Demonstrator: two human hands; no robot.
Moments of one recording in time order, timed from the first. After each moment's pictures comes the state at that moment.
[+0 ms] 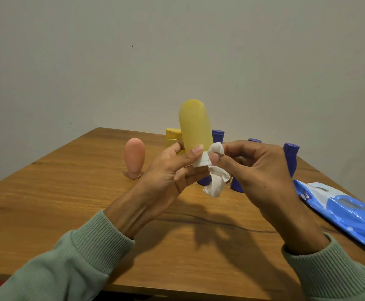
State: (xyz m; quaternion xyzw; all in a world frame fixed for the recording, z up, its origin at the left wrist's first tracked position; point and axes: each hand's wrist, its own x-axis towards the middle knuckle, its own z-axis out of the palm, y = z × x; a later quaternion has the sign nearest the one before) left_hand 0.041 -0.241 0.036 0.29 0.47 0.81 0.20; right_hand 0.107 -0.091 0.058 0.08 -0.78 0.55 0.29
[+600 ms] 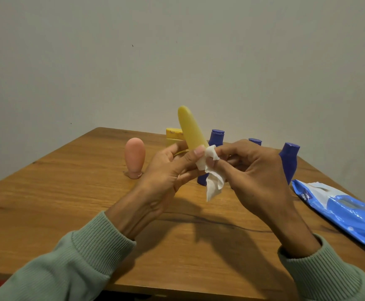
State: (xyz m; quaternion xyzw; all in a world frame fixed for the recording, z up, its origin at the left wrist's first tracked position) left_hand 0.039 -0.238 0.035 0.24 0.49 0.83 0.15; right_hand 0.100 -0.089 0.048 0.11 -0.84 0.38 0.37
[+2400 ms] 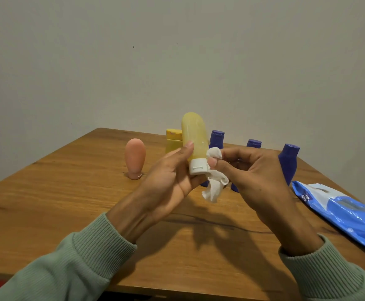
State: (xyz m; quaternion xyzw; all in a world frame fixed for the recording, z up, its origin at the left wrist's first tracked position) left_hand 0.046 -0.236 0.037 0.23 0.39 0.86 0.24; right_hand 0.104 -0.094 0.052 0.08 -0.78 0.55 0.28
